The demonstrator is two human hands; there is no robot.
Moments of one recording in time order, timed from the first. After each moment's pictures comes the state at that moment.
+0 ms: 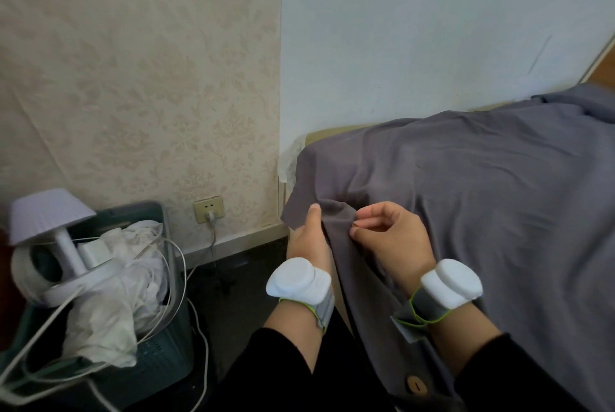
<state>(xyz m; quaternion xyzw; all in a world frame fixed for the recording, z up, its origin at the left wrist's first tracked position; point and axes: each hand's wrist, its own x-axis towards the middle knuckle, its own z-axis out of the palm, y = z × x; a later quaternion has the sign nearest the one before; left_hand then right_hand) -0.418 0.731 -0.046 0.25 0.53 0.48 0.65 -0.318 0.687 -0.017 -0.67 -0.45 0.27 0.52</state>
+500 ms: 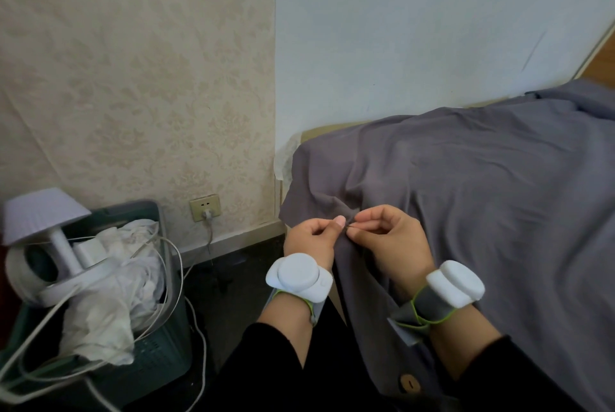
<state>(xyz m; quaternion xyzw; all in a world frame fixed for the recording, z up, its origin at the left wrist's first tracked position) -0.422 0.725 -0.055 0.51 0.52 0.45 0.52 -0.313 0.679 -0.027 -0.64 -0.44 0.30 0.55</state>
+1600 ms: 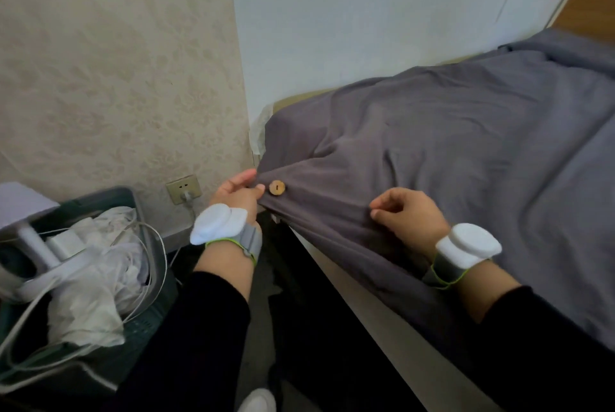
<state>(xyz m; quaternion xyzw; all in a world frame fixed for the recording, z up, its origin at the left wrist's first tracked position) -0.466 0.774 -0.061 0.34 0.51 0.55 0.57 -0.255 0.647 -0.036 -0.78 -0.50 0.20 0.33</state>
